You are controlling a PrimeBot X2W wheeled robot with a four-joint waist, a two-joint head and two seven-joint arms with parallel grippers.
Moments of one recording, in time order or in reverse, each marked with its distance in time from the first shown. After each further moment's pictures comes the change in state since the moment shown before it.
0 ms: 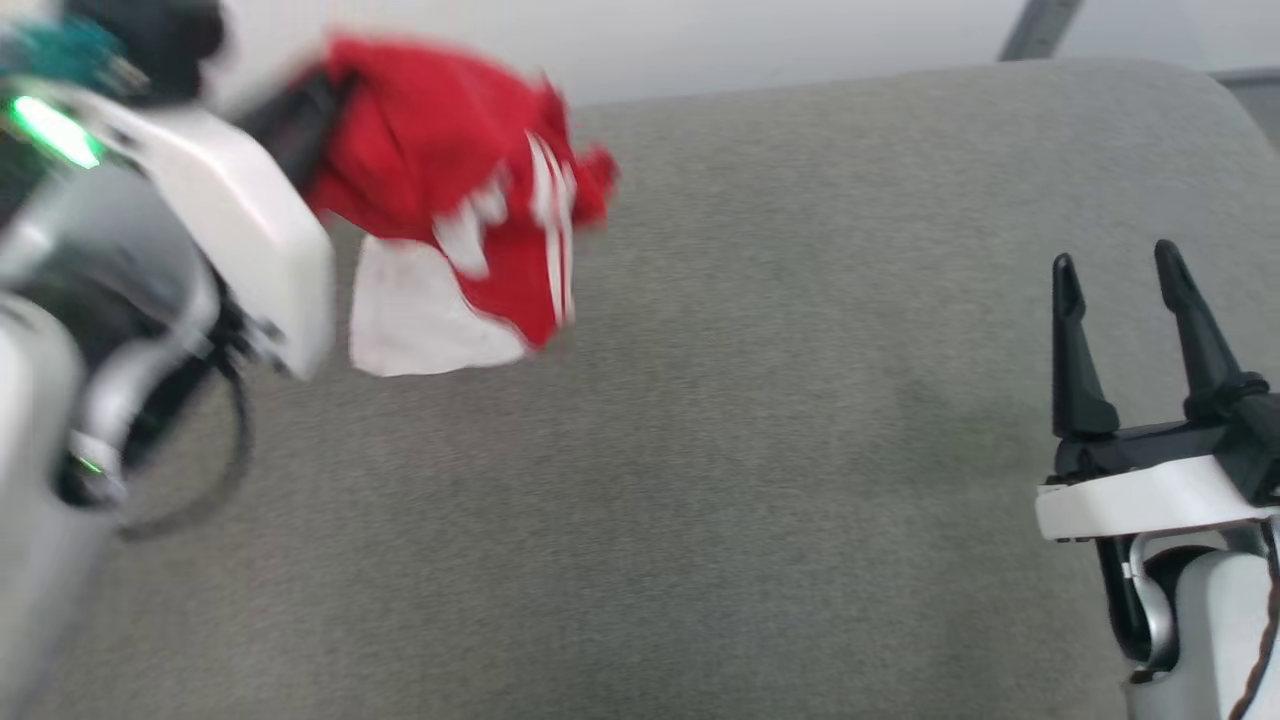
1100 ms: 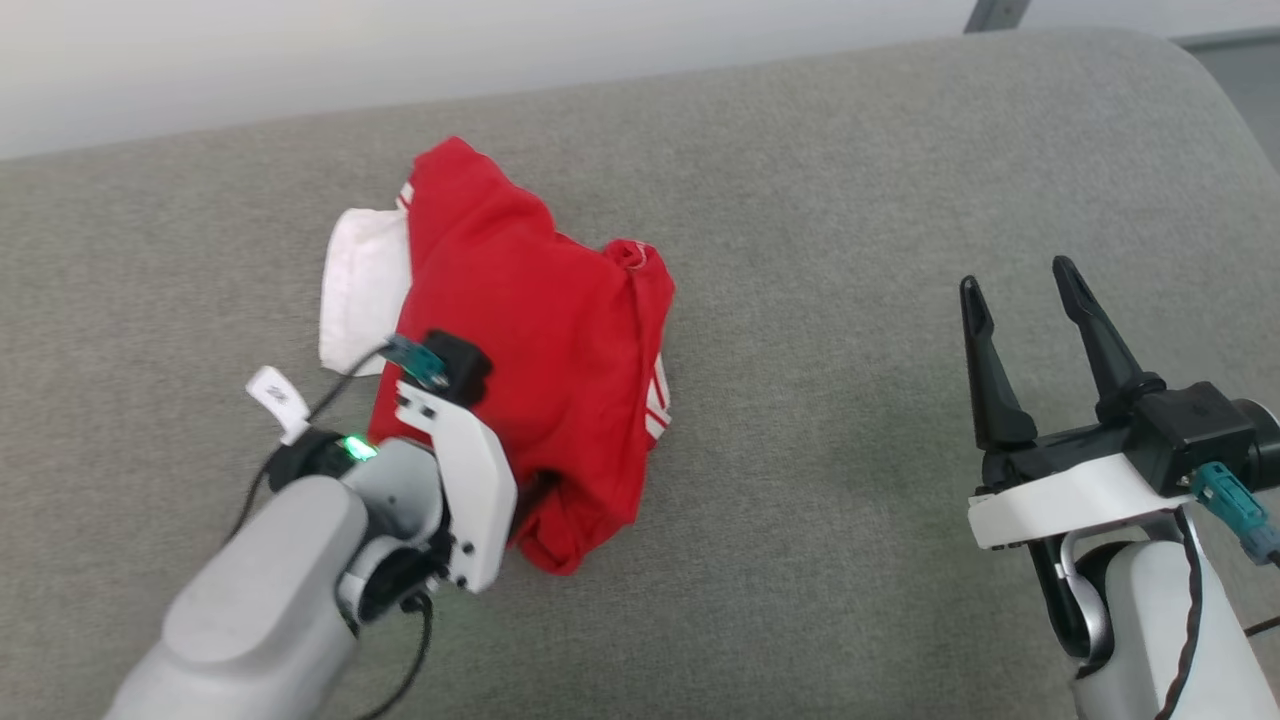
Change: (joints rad) left arm 0.212 -0.265 -0.262 0.583 -0.091 -0.137 -0.073; right arm -0.042 0.012 0.095 0.133 0.015 0.000 -0.046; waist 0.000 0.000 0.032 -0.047
